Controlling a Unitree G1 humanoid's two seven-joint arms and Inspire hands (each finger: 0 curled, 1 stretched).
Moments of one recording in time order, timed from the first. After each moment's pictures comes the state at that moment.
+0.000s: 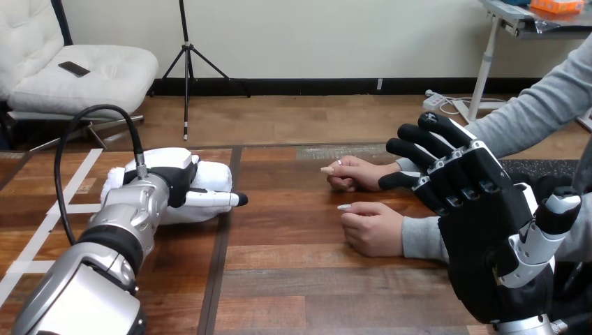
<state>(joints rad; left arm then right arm) -0.95 0.34 -0.53 1.35 0.75 0.00 -0.09 0.26 -0.05 -0.04 -0.19 0.51 -0.40 0.52</state>
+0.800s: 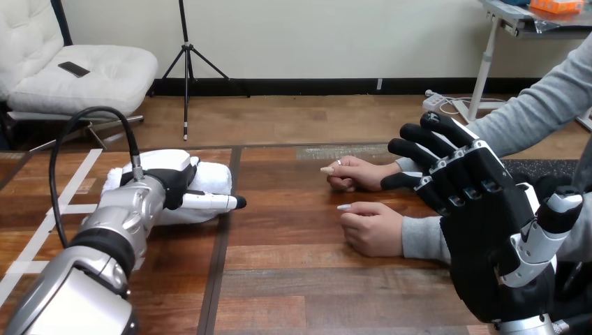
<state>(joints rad) -0.93 0.37 -0.54 1.32 0.75 -0.04 -0.10 0.26 -0.05 -0.04 -0.19 0.51 -0.40 0.51</state>
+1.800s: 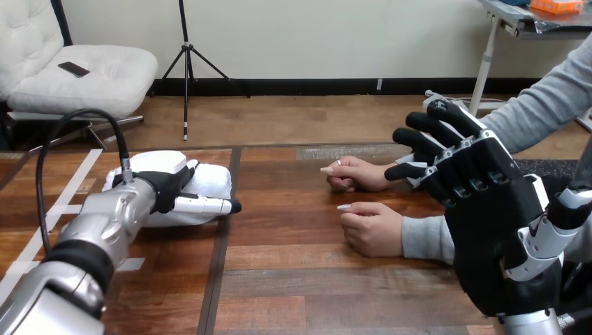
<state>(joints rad) -0.83 0.46 -0.53 1.13 0.74 -0.08 -0.15 0.26 -0.05 -0.04 -0.23 0.51 -0.39 0.49</state>
